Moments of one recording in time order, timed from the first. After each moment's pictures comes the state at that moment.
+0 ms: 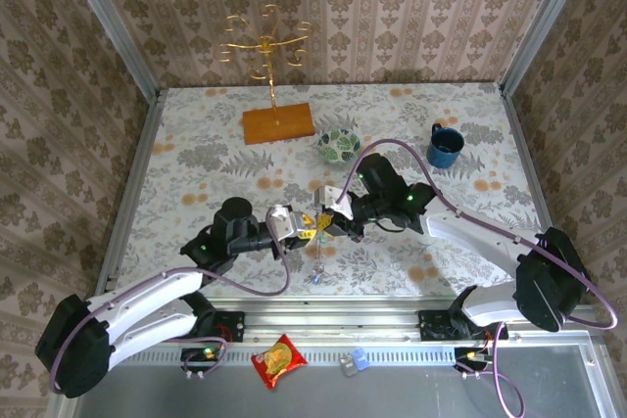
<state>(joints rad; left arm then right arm) -0.79 0.91 0.40 0.16 0.53 0.37 0.71 1.36 0.94 -0.36 -0.65 -0.55</state>
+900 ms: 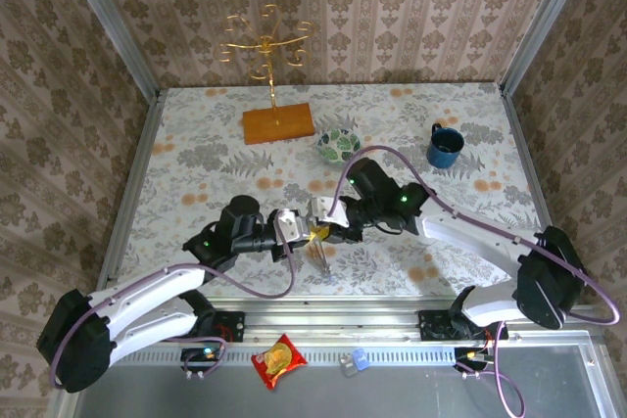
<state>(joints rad) -0.80 0.93 0.42 0.08 0.51 0.44 0.76 1.35 0.96 -0.44 -0.55 -0.64</state>
